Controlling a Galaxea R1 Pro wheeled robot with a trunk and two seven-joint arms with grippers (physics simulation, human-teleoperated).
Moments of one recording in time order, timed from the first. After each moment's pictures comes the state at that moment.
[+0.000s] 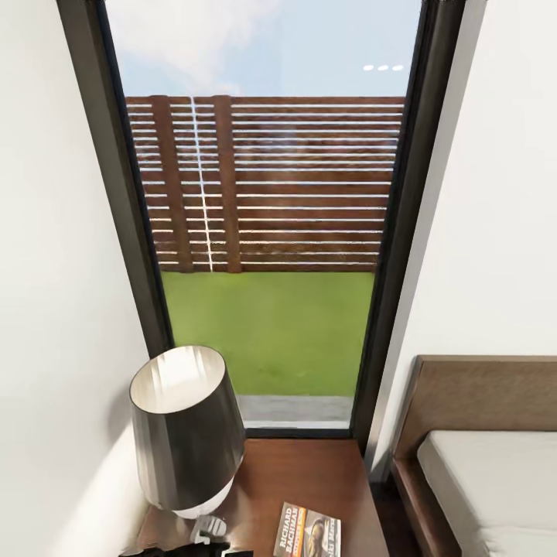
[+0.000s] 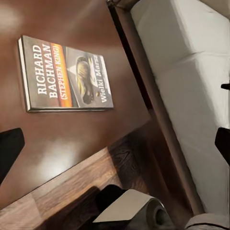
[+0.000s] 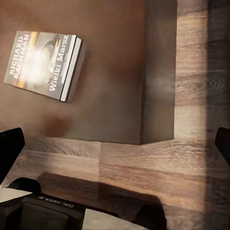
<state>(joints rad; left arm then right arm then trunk) -0.46 0.02 0.21 -0.14 -0.15 0.02 -0.95 -0.43 -0.43 -0.02 0.02 -0.19 -0.03 0.88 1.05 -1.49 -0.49</state>
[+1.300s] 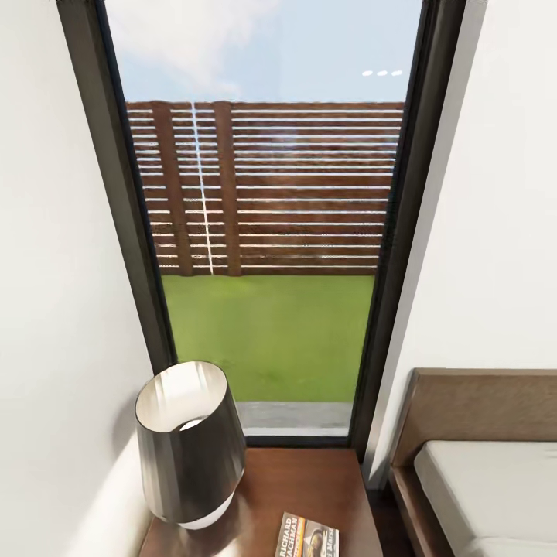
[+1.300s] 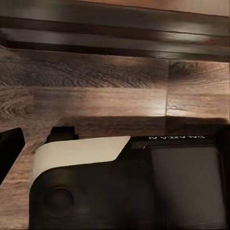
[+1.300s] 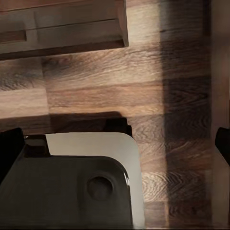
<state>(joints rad) -0.20 -0.03 0.21 -0.02 -0.15 -0.12 -0.13 -0.24 -0.16 -0.02 0.08 -0.11 -0.12 0.24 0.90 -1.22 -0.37</state>
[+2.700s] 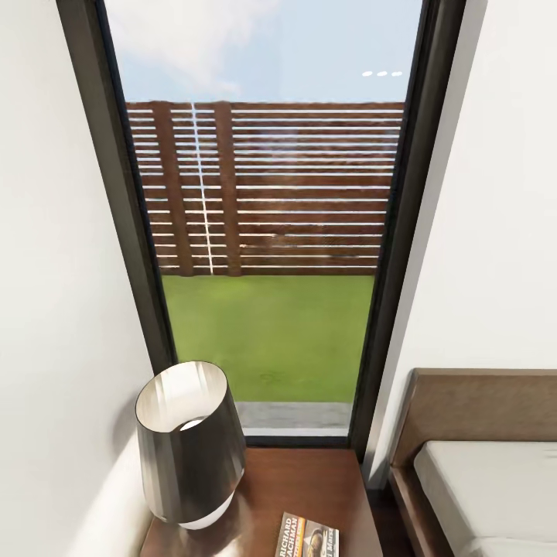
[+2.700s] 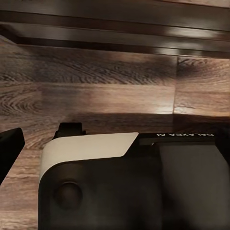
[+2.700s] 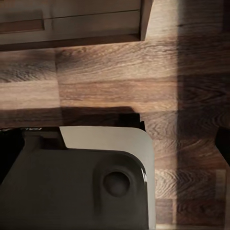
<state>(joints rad) -0.19 -0.02 0.21 -0.02 -0.15 -0.12 -0.11 -0.24 -0.12 -0.02 0.08 -0.07 -0.11 0.22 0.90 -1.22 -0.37</state>
